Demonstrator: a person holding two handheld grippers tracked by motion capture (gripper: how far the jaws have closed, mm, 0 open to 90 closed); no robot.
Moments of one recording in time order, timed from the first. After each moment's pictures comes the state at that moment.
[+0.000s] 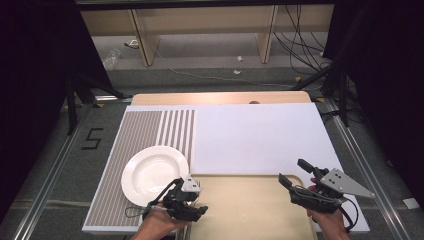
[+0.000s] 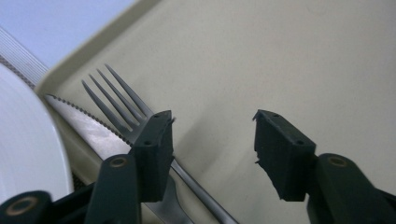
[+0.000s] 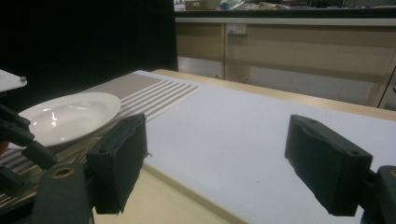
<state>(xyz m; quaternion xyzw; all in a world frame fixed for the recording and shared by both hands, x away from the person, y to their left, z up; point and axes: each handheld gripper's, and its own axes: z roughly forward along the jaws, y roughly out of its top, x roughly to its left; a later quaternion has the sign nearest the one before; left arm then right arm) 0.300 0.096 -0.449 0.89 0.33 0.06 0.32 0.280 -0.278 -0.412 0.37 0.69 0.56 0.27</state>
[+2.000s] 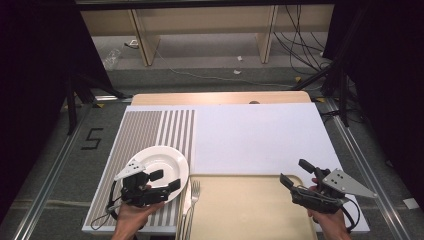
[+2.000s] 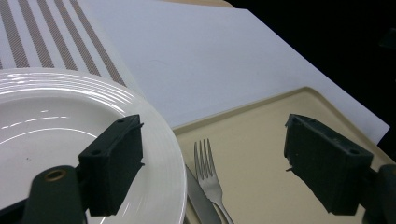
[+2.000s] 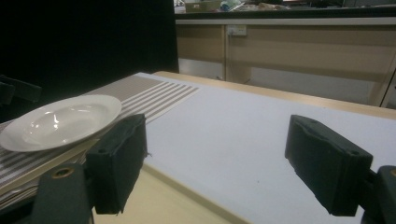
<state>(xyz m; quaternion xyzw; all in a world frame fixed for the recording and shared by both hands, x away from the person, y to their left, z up) 0.301 0.191 -0.419 0.70 0.48 0.08 0.52 0.279 -0.281 -0.413 0.37 0.68 0.57 0.27</state>
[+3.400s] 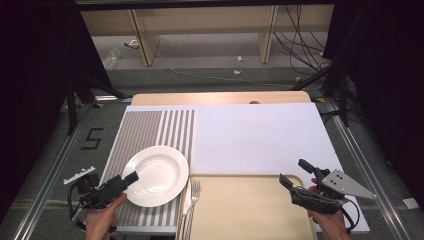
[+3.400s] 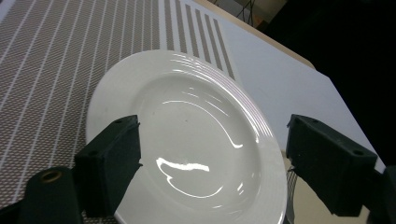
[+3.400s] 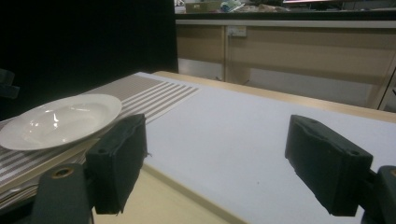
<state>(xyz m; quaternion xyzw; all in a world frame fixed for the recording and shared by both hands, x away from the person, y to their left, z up) 0.291 0.287 -0.437 0.55 0.66 0.10 0.50 0.278 -0.279 -0.411 0.37 0.68 0.57 0.27</state>
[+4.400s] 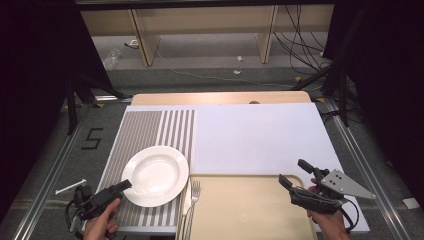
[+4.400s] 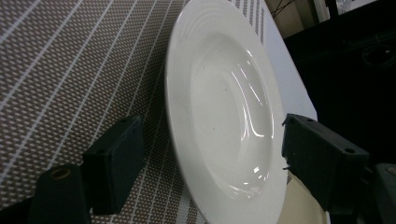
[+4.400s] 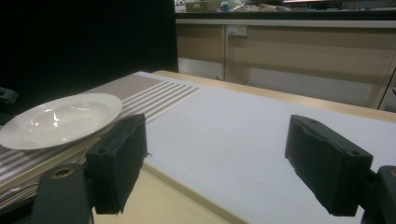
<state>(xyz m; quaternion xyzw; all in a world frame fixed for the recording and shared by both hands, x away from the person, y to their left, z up) 0.285 0.312 -0.482 0.40 0.77 -0.05 0.50 0.277 -0.277 -0.411 0.37 0.68 0.57 0.27</state>
